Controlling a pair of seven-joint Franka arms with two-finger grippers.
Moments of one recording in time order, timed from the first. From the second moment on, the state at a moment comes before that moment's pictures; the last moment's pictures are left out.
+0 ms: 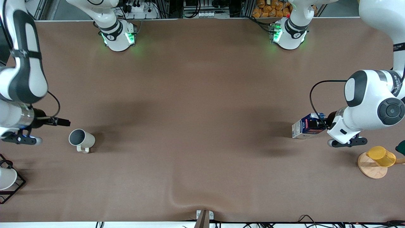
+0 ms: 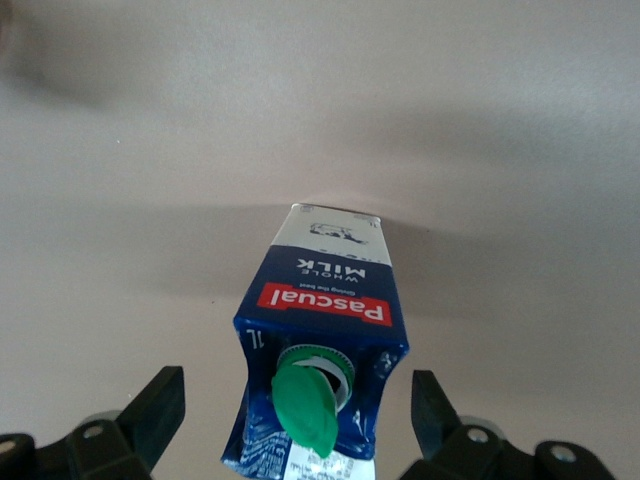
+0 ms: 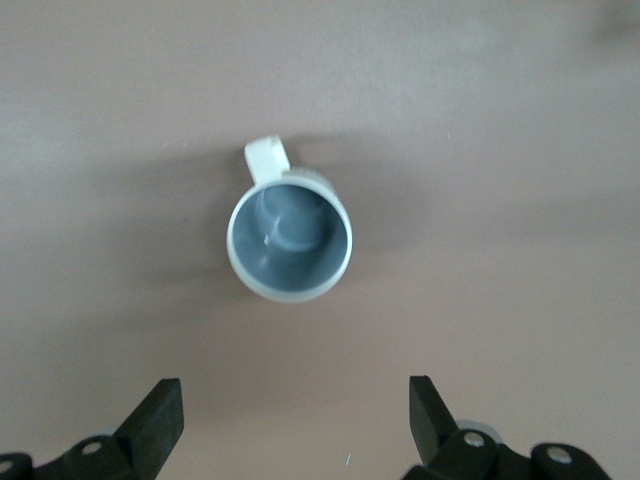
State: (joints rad) left arm 0.03 0.38 -0.09 -1.69 0.05 1.88 -0.17; right arm -0.10 0.39 -0.05 -1.67 -0.01 1.91 -0.05
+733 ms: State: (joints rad) left arm 0.04 0.38 -0.09 -1.74 0.05 1.89 -0.17; right arm -0.15 0.62 -0.04 -1.67 -0.02 2.04 -0.12
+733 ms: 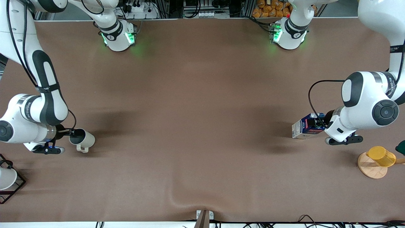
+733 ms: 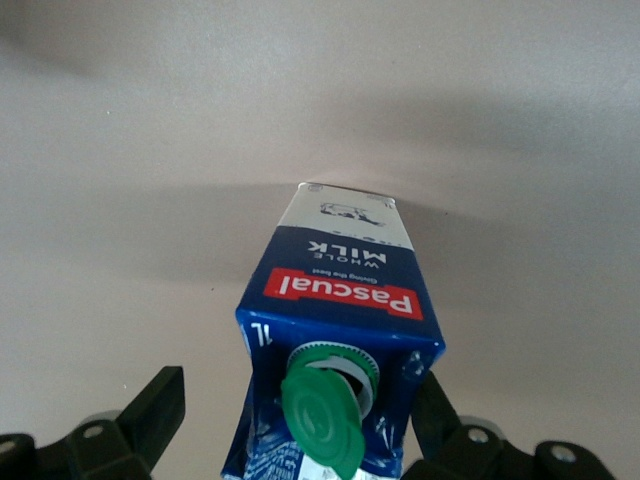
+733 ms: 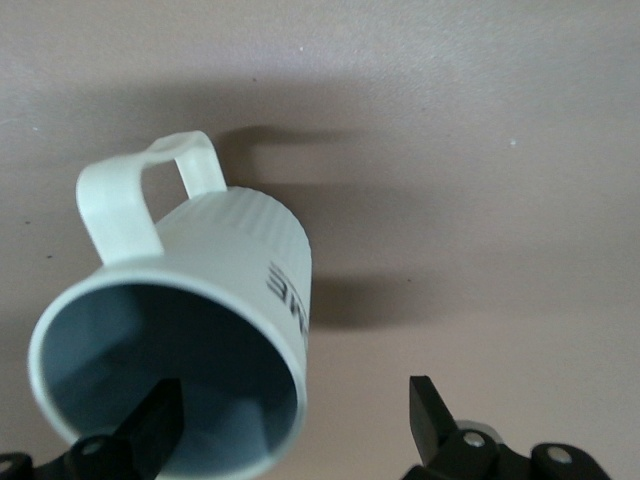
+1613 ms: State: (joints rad) left arm 0.04 0.36 -0.12 -1.74 0.05 1.91 -0.17; right arm -0.15 0.63 -0.04 -1.64 0.00 2.04 -0.12
